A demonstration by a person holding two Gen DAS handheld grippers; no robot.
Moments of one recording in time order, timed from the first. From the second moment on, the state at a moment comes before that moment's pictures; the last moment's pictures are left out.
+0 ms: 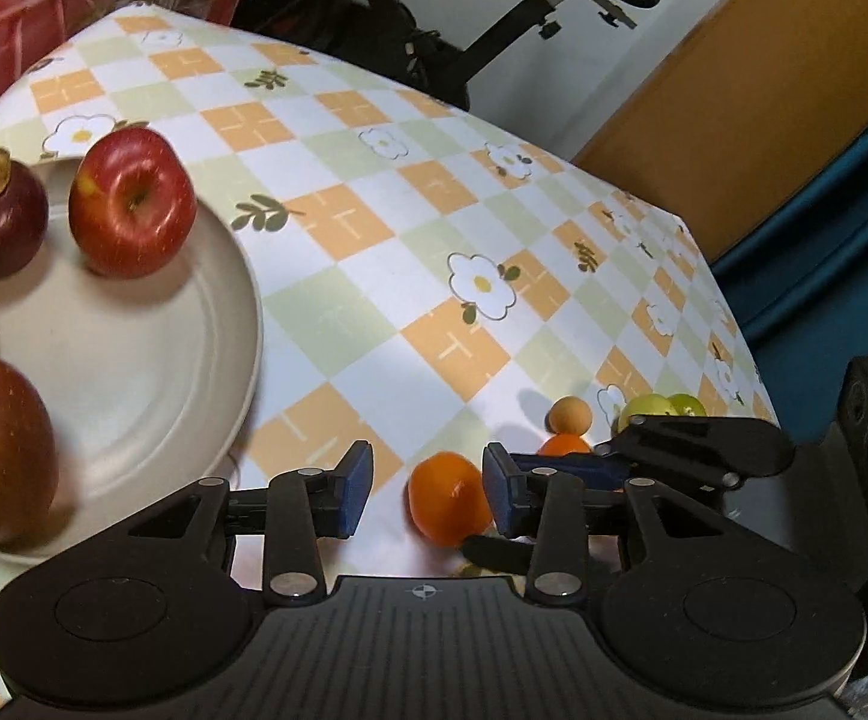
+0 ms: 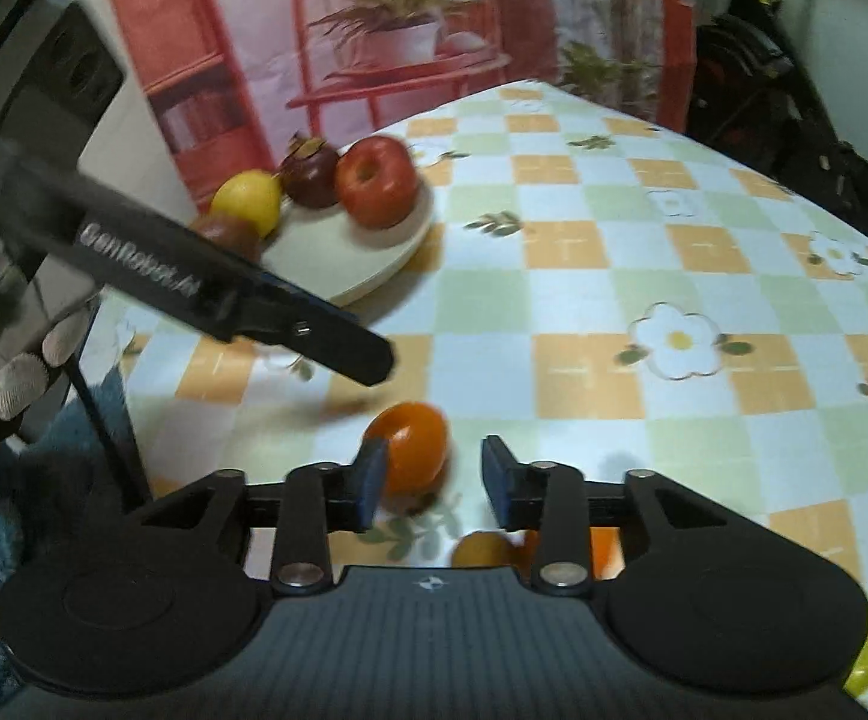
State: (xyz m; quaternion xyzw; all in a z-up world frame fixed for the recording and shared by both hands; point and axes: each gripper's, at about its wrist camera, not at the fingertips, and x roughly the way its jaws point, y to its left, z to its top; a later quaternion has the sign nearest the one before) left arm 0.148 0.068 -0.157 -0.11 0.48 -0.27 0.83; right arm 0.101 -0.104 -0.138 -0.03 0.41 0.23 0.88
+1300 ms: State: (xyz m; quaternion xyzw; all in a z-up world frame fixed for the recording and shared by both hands) left arm 0.193 0.183 -0.107 -0.13 0.45 -0.17 0.87; right arm 0.216 0.007 -0.115 0.02 0.37 0.30 0.88
